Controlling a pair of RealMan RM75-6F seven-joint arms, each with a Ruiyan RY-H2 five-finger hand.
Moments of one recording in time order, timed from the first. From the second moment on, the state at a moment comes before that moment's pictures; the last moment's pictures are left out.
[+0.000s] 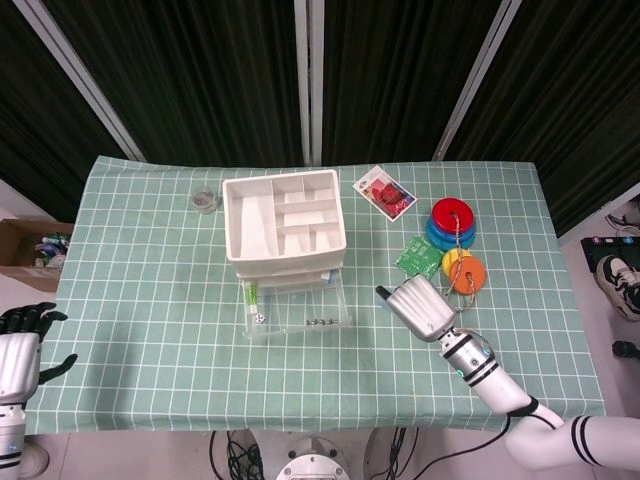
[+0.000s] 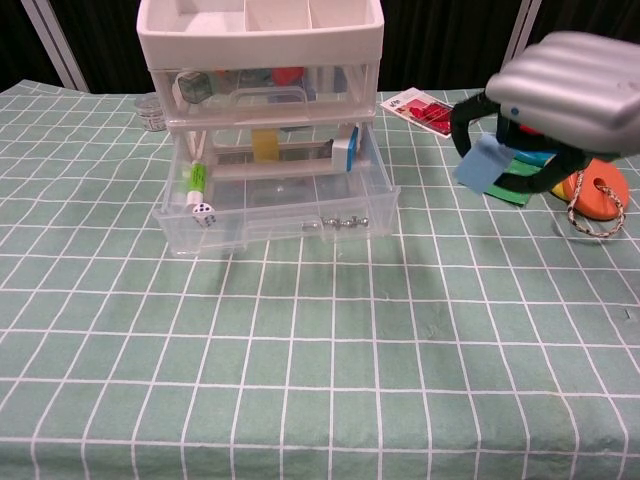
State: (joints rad) left arm -0.04 -1.23 -0.07 -1.49 1.47 1.56 0.12; right arm 0.75 -1.36 -0.09 -1.64 -1.39 1.22 -0.57
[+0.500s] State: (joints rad) left arm -0.04 -1.21 -0.07 -1.52 1.47 1.57 0.14; right arm 0.70 -1.48 -0.09 -1.50 -1.36 1.08 -0.60
